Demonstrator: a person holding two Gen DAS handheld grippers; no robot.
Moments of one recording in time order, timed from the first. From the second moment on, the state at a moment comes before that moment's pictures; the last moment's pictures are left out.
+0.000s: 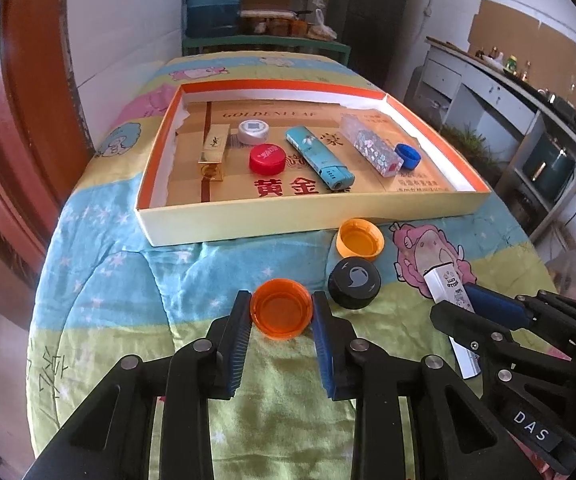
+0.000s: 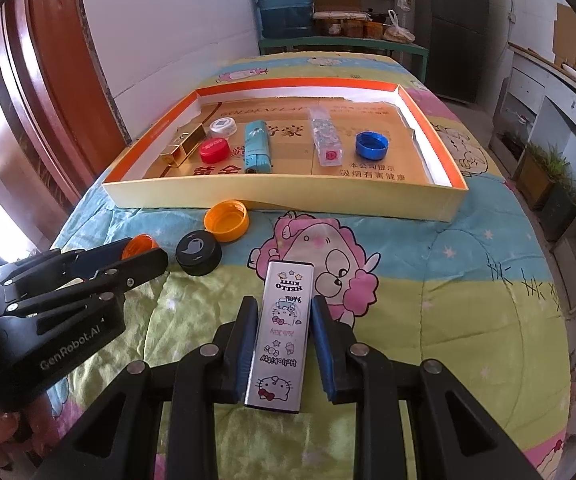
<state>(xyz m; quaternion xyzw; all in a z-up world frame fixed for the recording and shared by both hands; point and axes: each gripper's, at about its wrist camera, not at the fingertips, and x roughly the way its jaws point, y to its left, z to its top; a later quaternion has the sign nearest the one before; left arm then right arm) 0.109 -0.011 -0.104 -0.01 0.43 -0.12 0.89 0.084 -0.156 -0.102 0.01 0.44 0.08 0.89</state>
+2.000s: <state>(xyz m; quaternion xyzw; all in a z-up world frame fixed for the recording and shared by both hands) 0.155 -0.024 -0.004 -0.03 0.35 -0.12 0.93 0.130 -0.195 -0.015 0.02 0.35 0.09 0.93</state>
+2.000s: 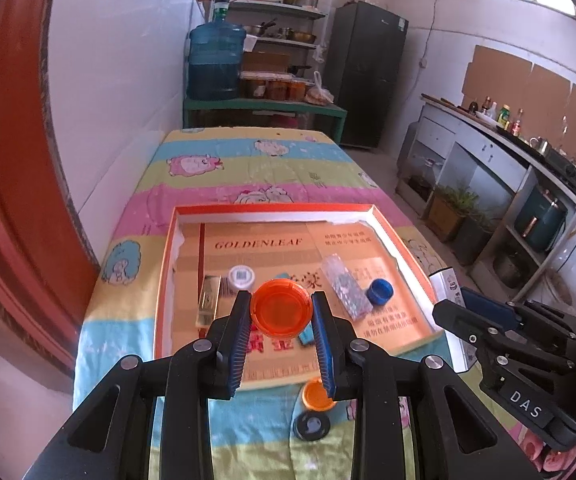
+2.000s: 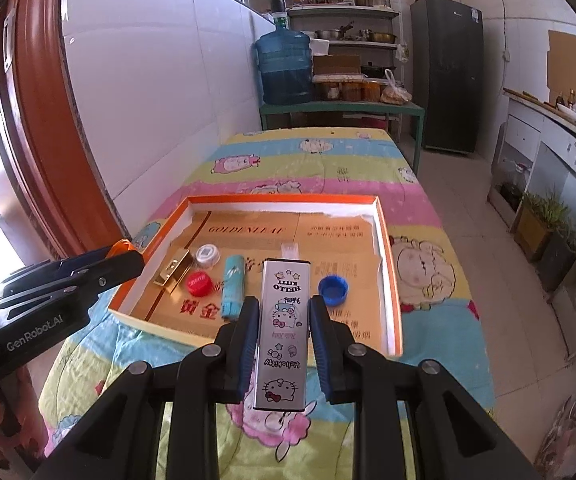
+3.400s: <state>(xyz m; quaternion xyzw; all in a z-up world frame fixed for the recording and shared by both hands) 0.314 -0.057 -0.048 -0.01 0.42 -0.11 0.90 0.267 -0.220 -0.042 -0.01 0.39 0.10 0.92</state>
